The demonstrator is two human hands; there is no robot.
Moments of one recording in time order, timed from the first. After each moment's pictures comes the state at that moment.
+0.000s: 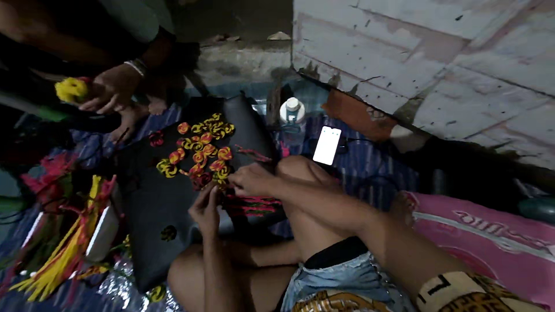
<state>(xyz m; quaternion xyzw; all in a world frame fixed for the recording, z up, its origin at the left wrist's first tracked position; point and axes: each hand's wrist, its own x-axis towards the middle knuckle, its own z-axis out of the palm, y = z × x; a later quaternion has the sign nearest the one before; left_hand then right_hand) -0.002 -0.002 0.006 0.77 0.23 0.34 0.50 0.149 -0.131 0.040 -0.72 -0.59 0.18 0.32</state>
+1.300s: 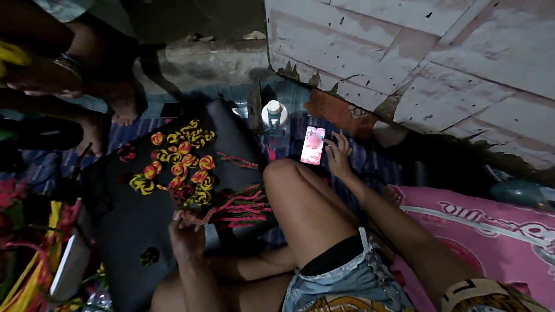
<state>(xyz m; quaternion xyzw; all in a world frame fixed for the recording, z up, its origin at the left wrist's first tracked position) -0.010 -0.003 0.021 0.49 0.26 0.29 0.78 0.233 -0.367 -0.095 -0.92 -0.13 -0.05 0.37</state>
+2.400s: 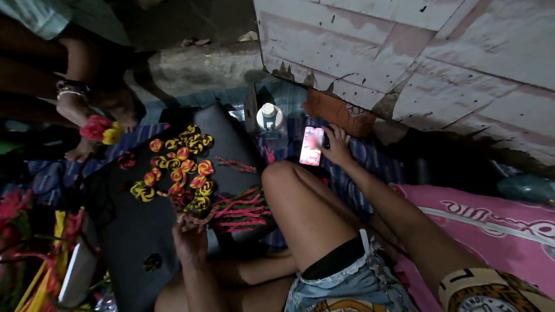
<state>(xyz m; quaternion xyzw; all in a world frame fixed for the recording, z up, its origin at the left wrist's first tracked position) -0.003 -0.005 0.017 0.47 0.34 0.29 0.76 0.278 -0.368 -0.096 -0.95 -0.13 0.00 0.29</state>
